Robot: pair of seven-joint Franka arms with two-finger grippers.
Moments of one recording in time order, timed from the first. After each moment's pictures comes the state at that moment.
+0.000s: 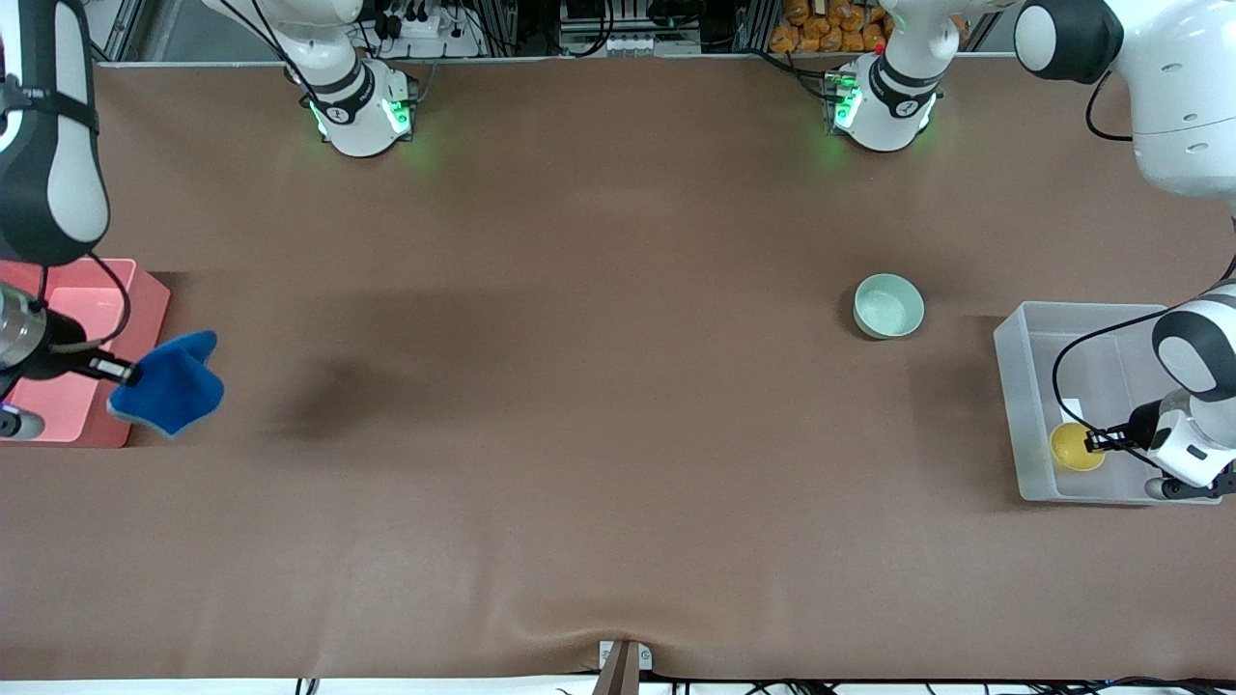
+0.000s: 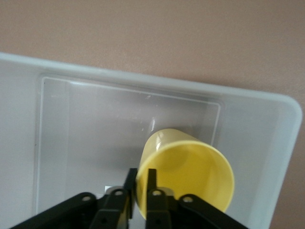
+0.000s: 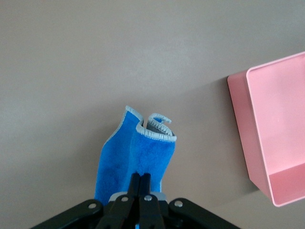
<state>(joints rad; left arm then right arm) 0.05 0.74 0.31 -1.49 -0.25 2.20 0.32 -0.13 0.22 0.04 -1.62 -0.10 1.81 0.24</state>
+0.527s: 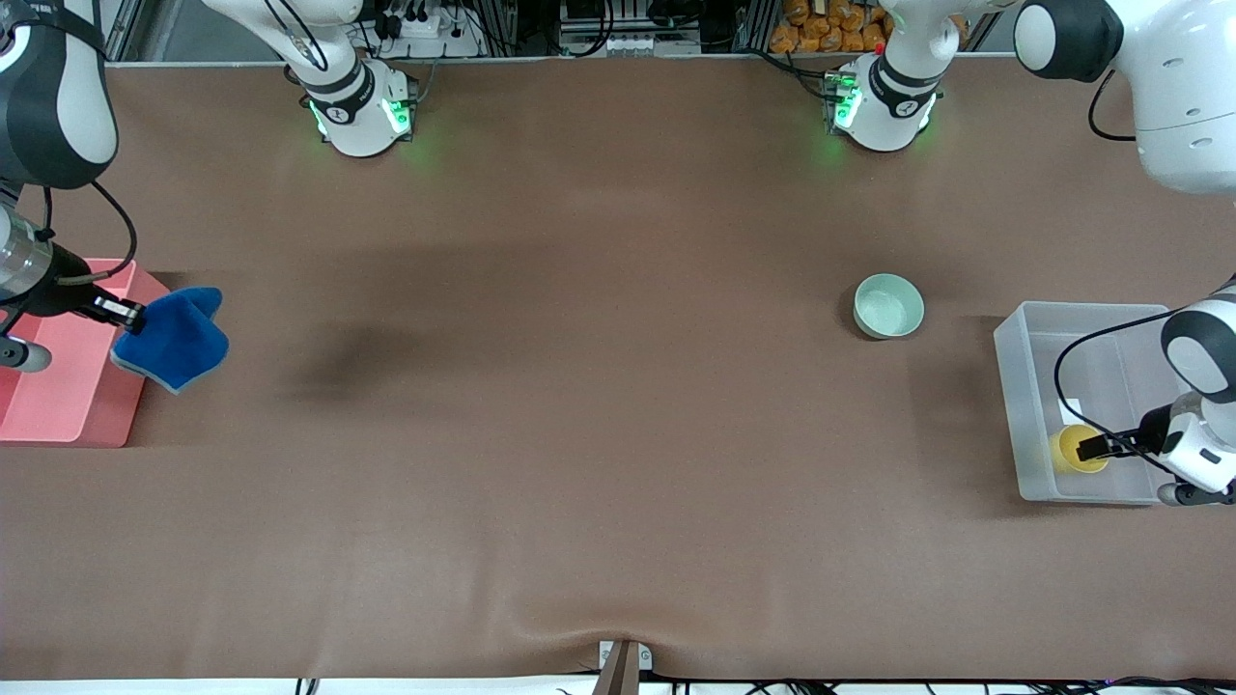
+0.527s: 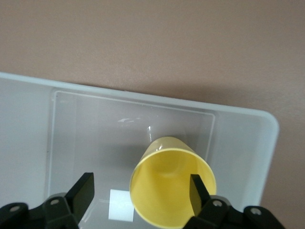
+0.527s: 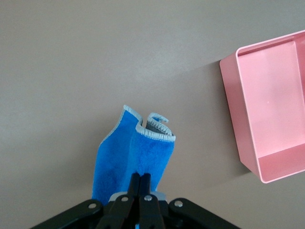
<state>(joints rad) 0.04 0.72 0.32 -1.46 -0.24 2.16 0.32 -0.14 0.06 0.04 -1.78 -0.10 1.81 0.20</state>
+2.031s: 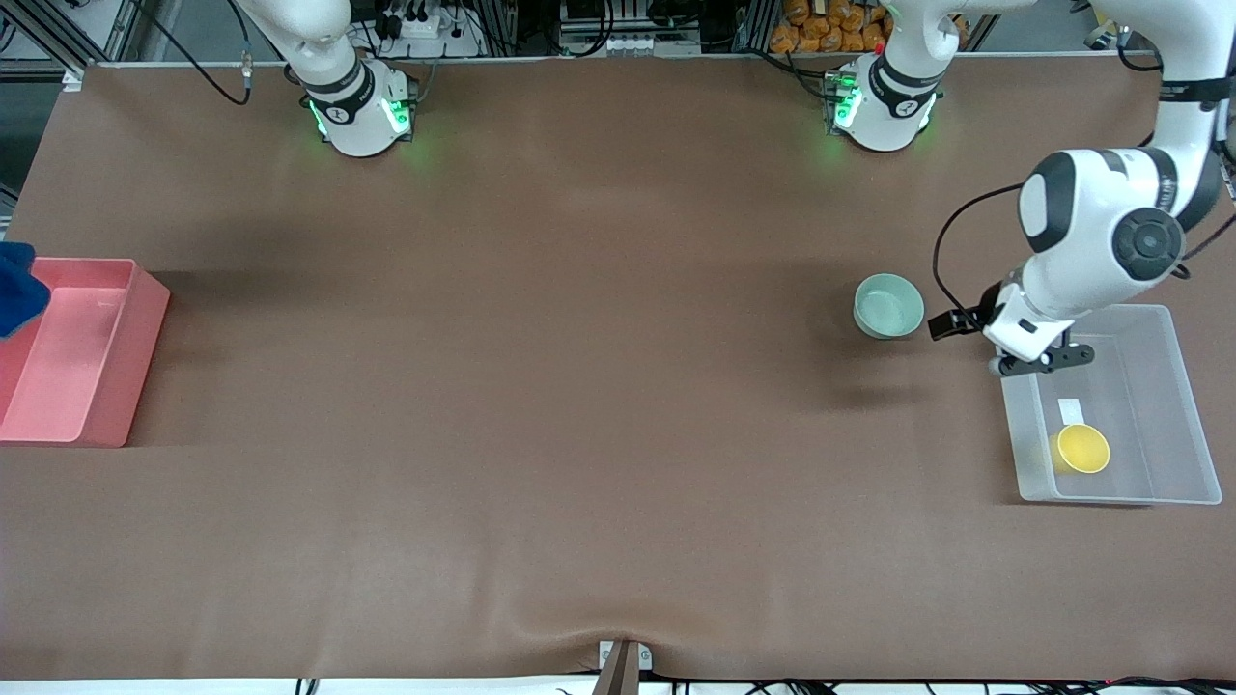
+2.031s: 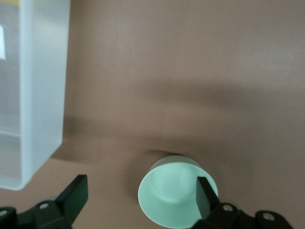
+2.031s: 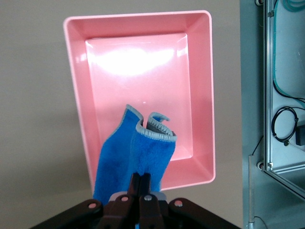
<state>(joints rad) -0.04 0.11 0.02 -2.25 -0.01 2.25 -0.16 -0.68 0.25 0.02 -1.73 -0.19 1.98 -0.48</state>
